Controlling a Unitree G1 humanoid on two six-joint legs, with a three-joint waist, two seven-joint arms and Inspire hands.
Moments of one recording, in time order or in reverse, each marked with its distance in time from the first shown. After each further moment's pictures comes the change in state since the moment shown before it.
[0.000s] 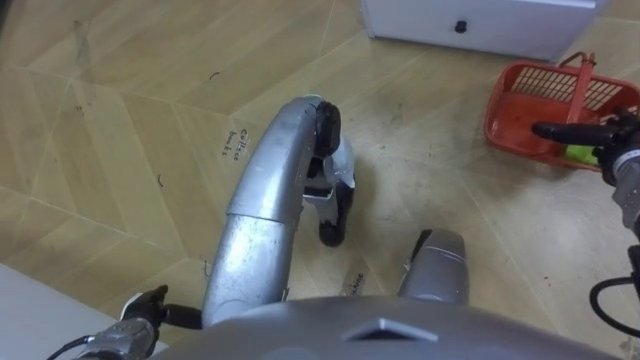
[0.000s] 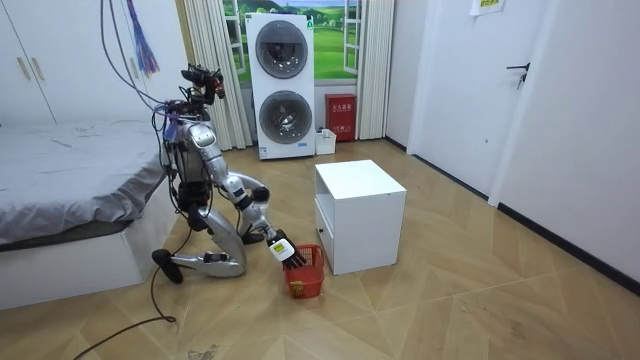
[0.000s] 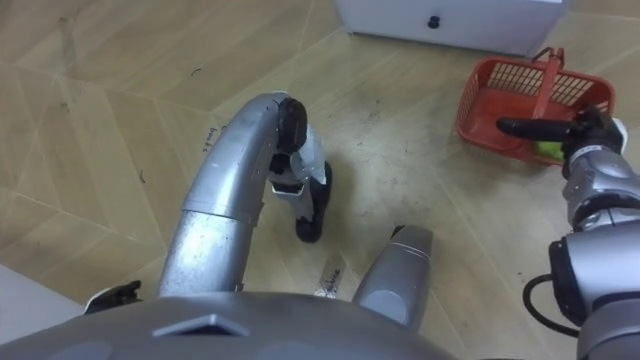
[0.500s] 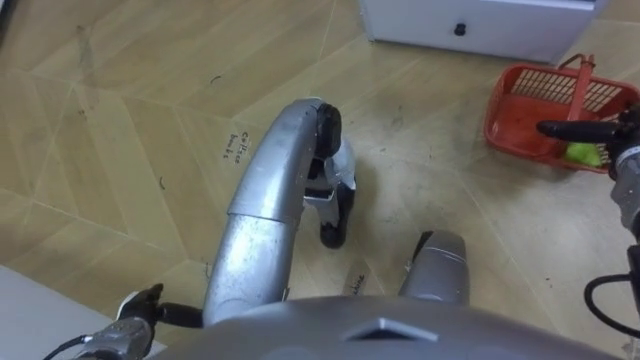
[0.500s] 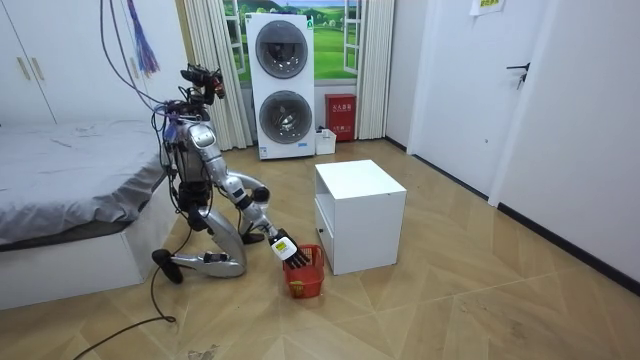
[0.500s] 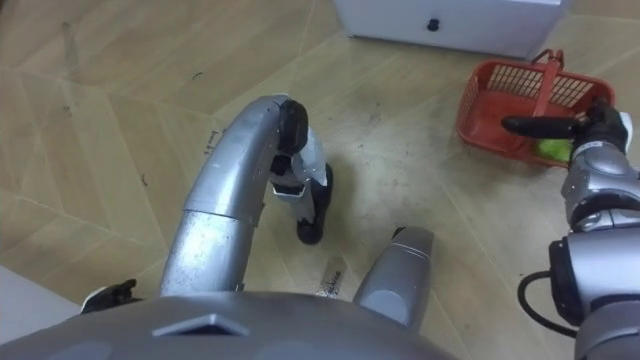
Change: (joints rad) left arm 0.000 0.000 0.046 0.004 0.036 -0.003 0.006; right arm 0.000 0.005 -0.040 -0.032 -0.064 -0.010 -0.068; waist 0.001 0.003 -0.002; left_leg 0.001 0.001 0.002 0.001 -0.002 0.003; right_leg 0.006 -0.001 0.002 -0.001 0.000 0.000
